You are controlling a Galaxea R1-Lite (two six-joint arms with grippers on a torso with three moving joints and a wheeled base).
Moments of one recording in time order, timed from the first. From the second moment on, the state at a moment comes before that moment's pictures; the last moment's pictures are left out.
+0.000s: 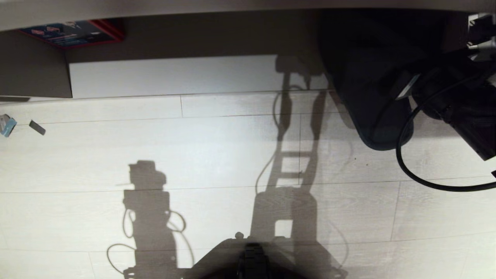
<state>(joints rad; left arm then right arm) 0.00 0.00 0.00 -0.02 -0.01 0.02 0.28 1.50 -0.85 -1.17 0.03 -0.29</state>
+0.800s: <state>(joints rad) 0.00 0.00 0.00 -0.02 -0.01 0.02 0.30 1.26 -0.59 -1.09 0.05 -0.30</state>
